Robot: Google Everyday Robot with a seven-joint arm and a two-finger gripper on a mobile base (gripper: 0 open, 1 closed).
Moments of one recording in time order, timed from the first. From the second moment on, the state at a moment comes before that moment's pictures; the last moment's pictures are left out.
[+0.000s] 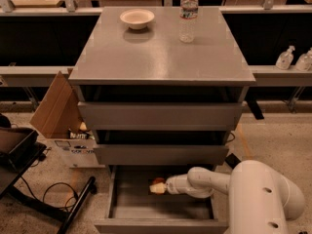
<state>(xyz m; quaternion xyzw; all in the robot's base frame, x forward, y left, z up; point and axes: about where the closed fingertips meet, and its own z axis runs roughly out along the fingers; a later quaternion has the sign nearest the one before) 0.604 -0.022 0.219 -0.20 0.89 0.34 0.23</state>
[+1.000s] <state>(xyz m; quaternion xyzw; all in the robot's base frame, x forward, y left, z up) 0.600 -0.017 0.185 -0.20 0.91 0.31 0.20</state>
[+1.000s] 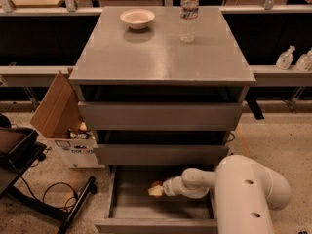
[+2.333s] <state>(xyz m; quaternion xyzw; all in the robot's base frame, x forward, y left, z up) 0.598 -0.022 0.123 -0.16 0.92 0.31 0.16</state>
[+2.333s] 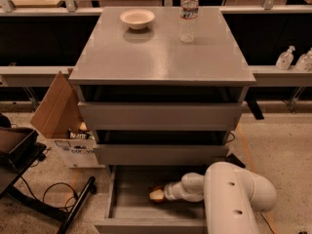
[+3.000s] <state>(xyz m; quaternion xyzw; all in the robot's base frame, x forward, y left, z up) 0.596 -0.019 0.122 -0.16 0.92 0.31 0.16</state>
